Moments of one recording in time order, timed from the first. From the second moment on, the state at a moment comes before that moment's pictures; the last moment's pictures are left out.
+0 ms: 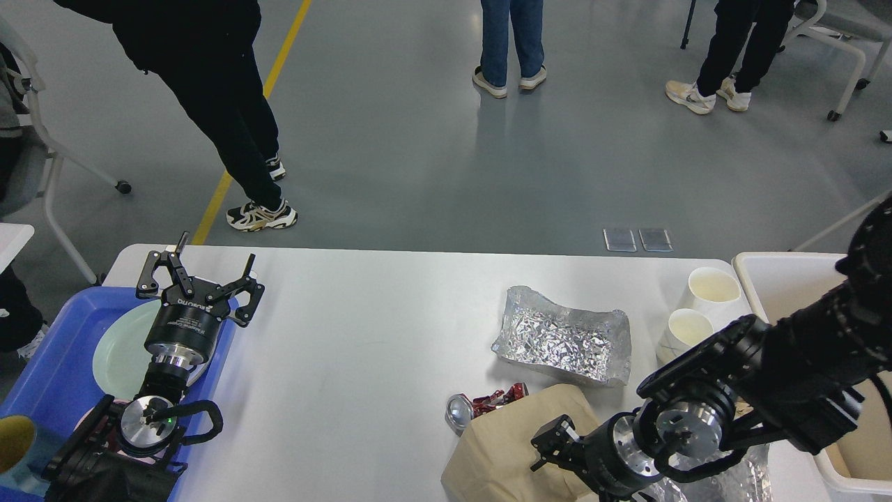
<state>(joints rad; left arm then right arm) -0.34 0.09 -1.48 -0.68 0.18 -0.63 -0.13 1.38 -0.14 -1.04 1.45 0.52 0.10 -0.04</state>
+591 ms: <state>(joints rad) -0.34 0.09 -1.48 -0.68 0.18 -0.63 -0.13 1.32 -0.11 -1.03 1.40 0.55 0.11 -0.05</state>
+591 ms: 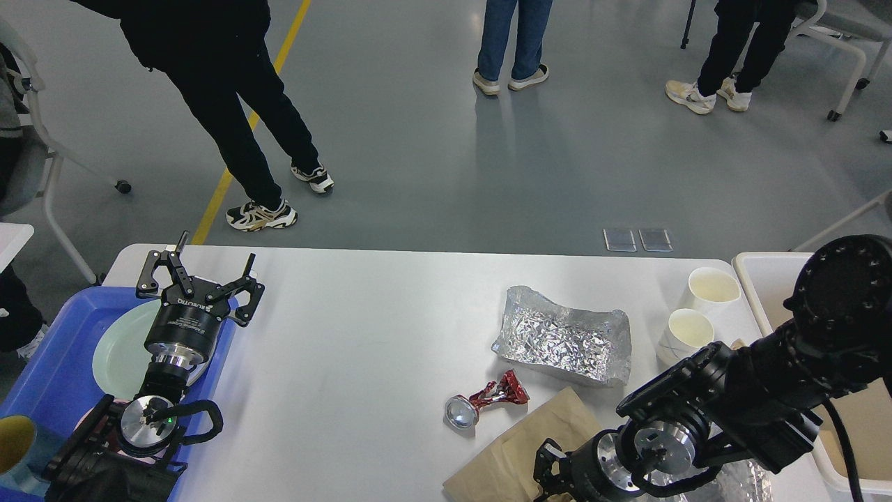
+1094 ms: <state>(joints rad) -0.34 0.09 -1.48 -0.68 0.18 -0.63 -0.13 1.37 -0.11 -1.04 1.44 0.54 0.13 -0.05</state>
